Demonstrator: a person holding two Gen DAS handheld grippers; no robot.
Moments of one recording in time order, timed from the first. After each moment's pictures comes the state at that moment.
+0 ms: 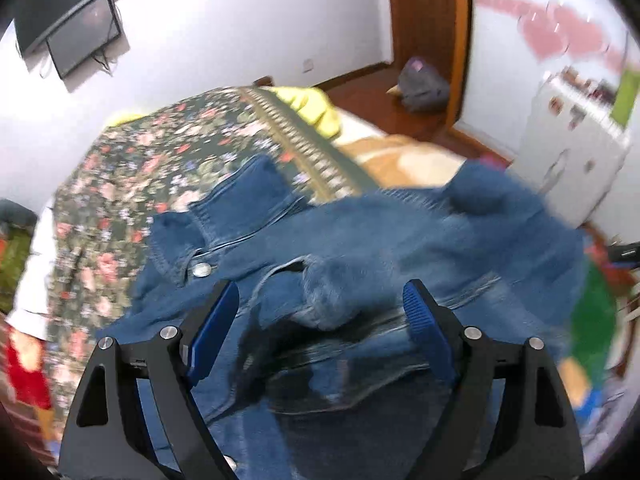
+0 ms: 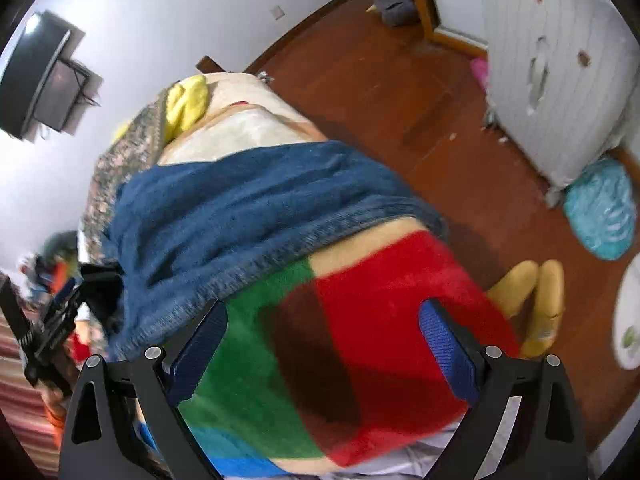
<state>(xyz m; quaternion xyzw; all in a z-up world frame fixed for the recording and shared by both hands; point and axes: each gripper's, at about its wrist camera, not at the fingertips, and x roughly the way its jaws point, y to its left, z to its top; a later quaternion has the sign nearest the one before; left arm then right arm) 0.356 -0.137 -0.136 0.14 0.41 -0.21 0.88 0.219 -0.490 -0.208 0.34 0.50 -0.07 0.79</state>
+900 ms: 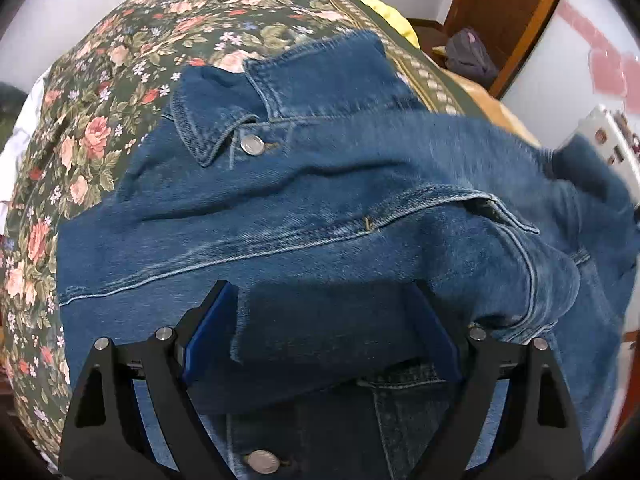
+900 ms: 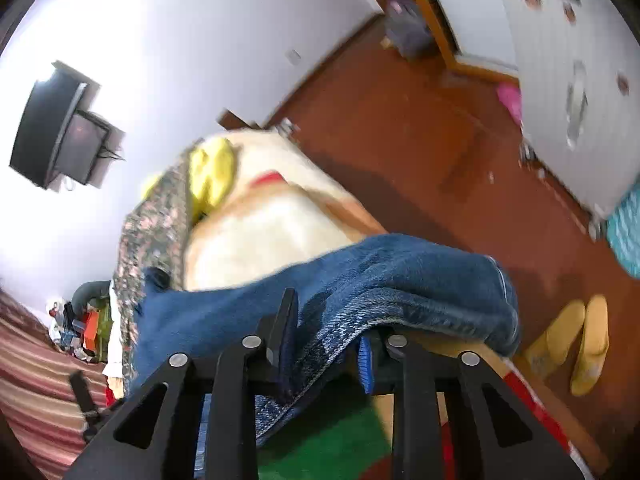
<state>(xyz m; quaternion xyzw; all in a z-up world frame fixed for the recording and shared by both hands) 0.405 -0.058 -0.218 0.06 0.55 -0.14 0.82 0.302 -0.507 -0.180 0.36 0.40 -0.08 0.84</state>
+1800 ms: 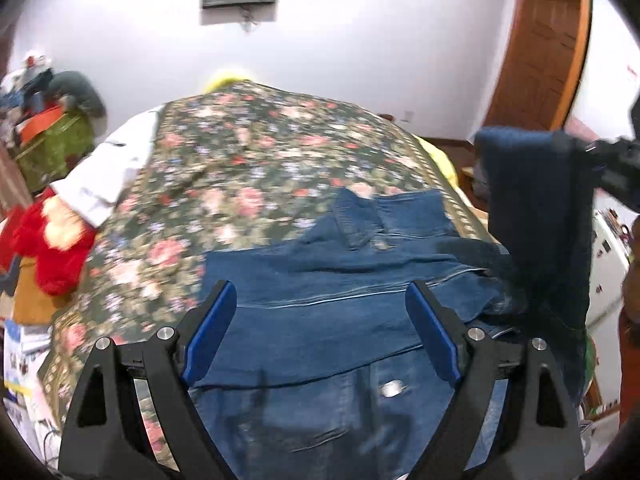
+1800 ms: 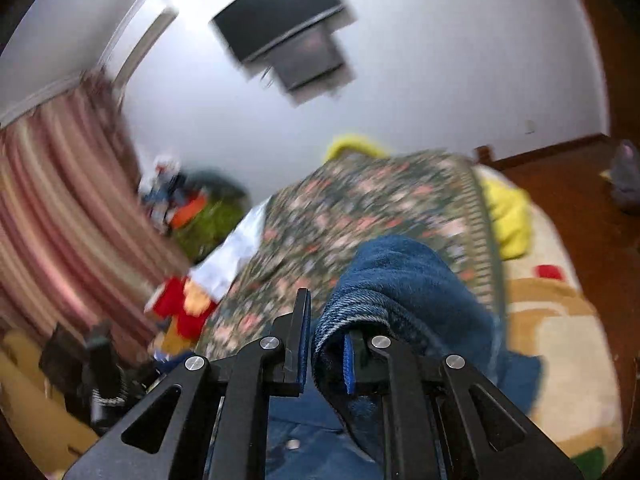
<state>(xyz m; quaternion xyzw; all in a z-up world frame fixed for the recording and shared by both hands) 0.312 0.106 -0.092 -0.03 0.38 -0.07 0.92 0.410 -0.151 -0.030 0.13 0.35 0.25 0.89</state>
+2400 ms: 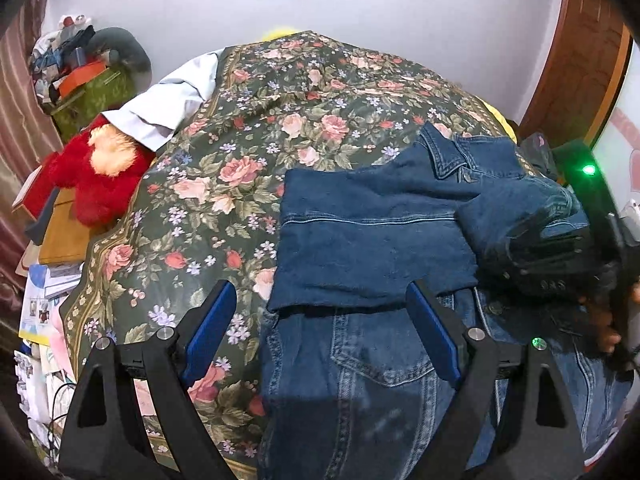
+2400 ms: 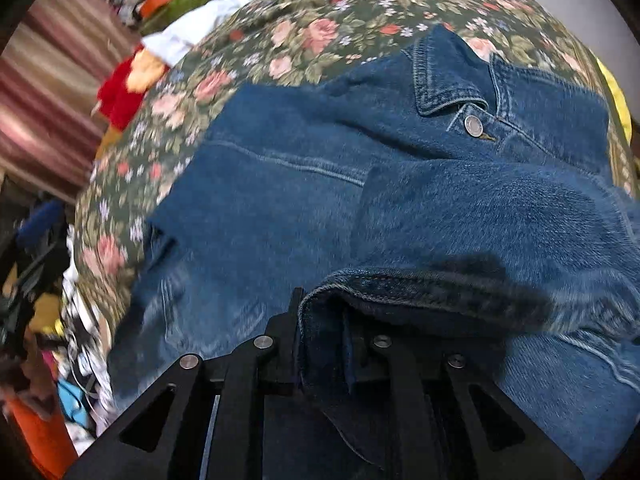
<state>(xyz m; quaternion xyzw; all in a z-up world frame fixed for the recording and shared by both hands) 0.278 0.162 -0.153 -0.03 0.44 0.00 0.90 0.415 -0.029 -0.214 -0.07 0.62 0.25 0.74</state>
